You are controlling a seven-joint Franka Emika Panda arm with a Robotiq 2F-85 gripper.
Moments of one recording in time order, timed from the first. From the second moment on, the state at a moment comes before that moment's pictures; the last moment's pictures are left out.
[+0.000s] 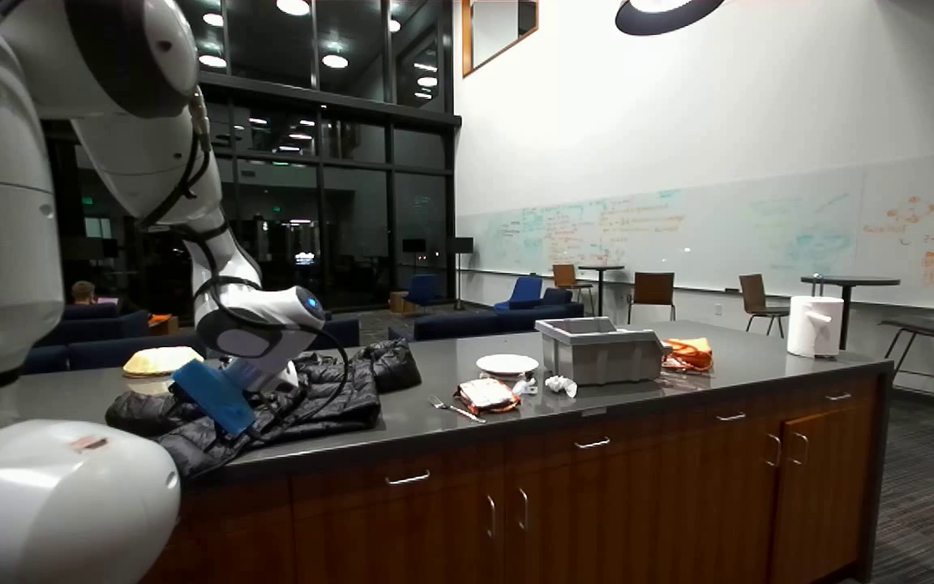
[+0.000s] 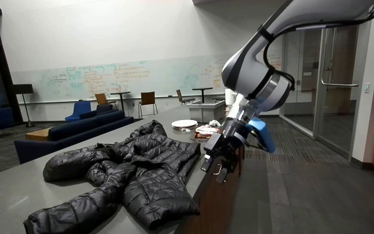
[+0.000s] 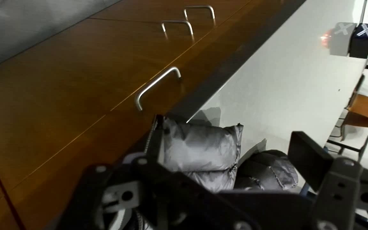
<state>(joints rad) 0.31 0.02 0.25 -2.46 1.21 2.29 -0.76</state>
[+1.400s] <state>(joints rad) 0.34 0.41 0.31 -2.24 1.30 2.19 -1.11</state>
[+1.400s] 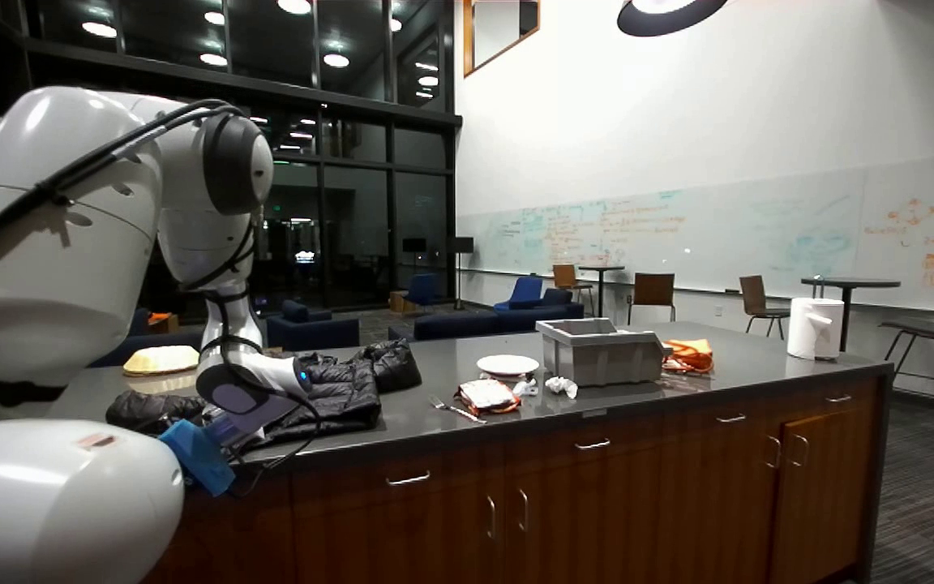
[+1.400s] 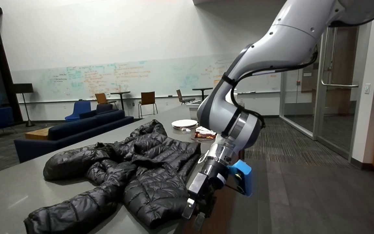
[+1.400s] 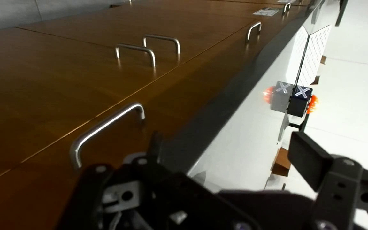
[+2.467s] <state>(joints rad) 0.32 0.41 0.28 -2.24 1.32 2.30 -1.11</state>
